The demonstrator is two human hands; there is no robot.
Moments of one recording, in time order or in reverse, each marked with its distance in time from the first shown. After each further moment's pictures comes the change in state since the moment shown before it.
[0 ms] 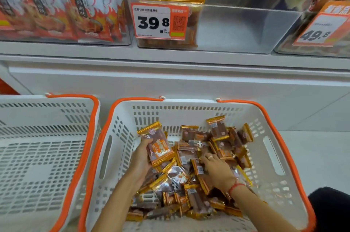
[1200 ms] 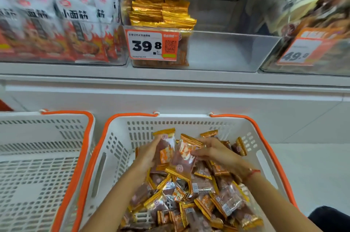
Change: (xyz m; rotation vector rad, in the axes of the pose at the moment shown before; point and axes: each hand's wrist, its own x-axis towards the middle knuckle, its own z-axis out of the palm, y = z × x) left_hand 0.033 0.021 0.030 0.245 -0.074 0.000; right_hand -0.007 -0.004 -0.132 1.262 -0.094 -0.124
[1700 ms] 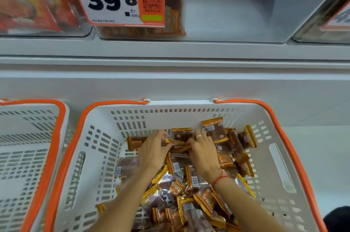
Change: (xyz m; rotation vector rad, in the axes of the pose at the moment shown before) left_hand 0.073 -0.058 0.025 1.073 0.241 0.444; right_hand 0.077 0.104 0.029 -1.289 0.589 -0.211
